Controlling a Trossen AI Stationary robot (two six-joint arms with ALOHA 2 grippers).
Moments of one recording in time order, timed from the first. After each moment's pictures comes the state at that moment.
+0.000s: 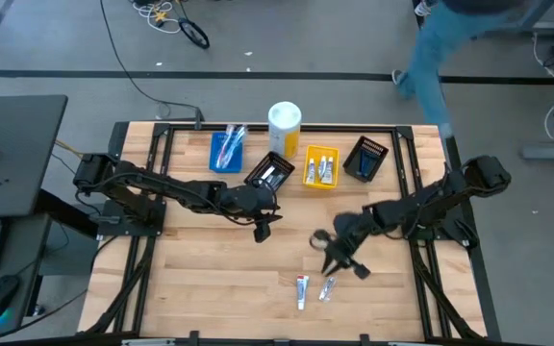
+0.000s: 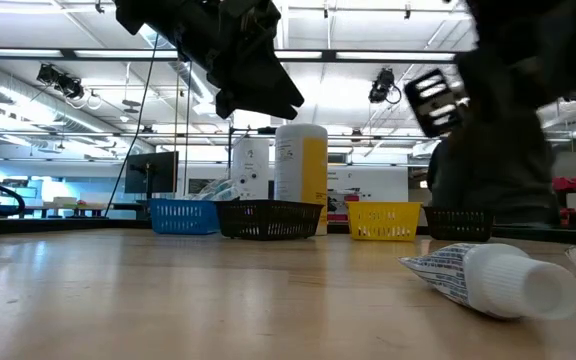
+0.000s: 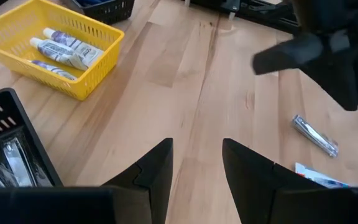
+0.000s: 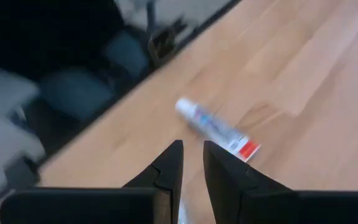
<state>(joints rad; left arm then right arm) -0.10 1.54 0.95 0.01 -0.19 -0.34 0.28 1.44 0.63 0.16 -0.52 -0.14</state>
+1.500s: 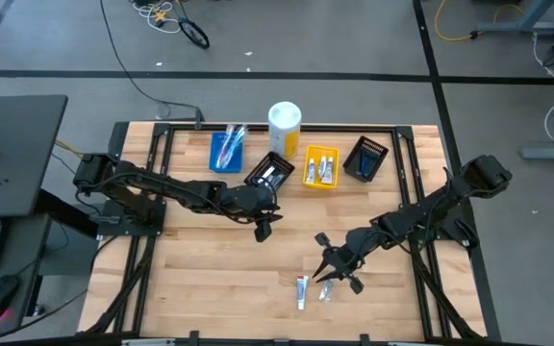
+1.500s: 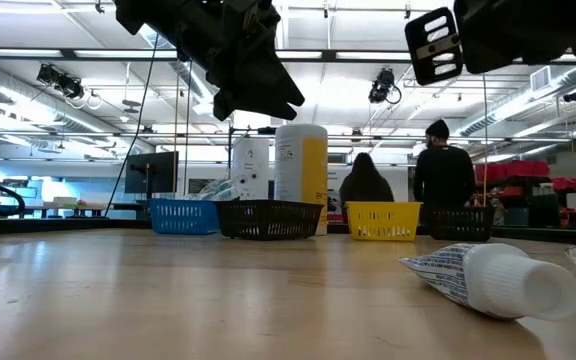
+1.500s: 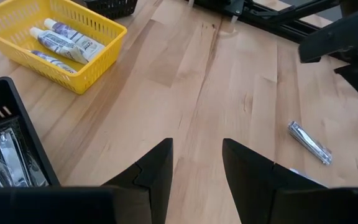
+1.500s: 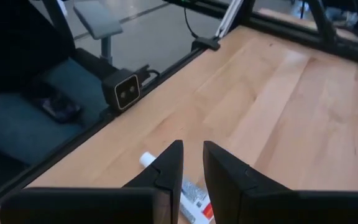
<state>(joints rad) -0.10 1.54 0.95 0.01 -0.19 -0.40 0.45 1.44 0.63 0.37 -0.16 -0.14</state>
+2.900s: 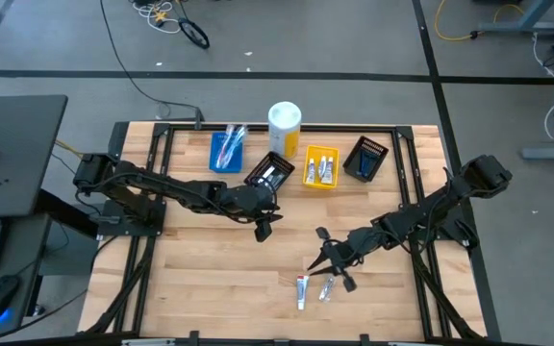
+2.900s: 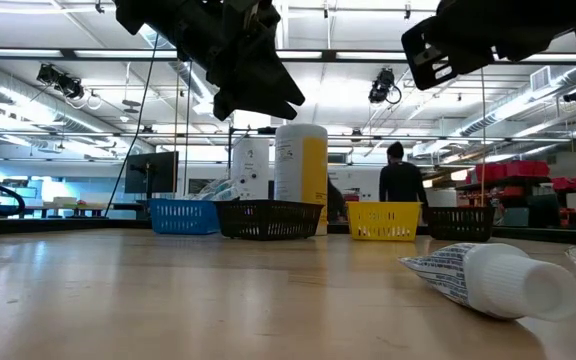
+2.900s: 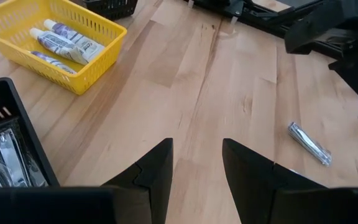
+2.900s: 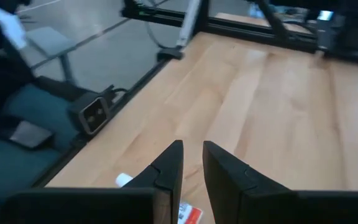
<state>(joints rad) -0.10 1.54 0.95 0.02 -0.19 -0.40 0.45 1.44 0.63 0.42 -0.01 -0.01</state>
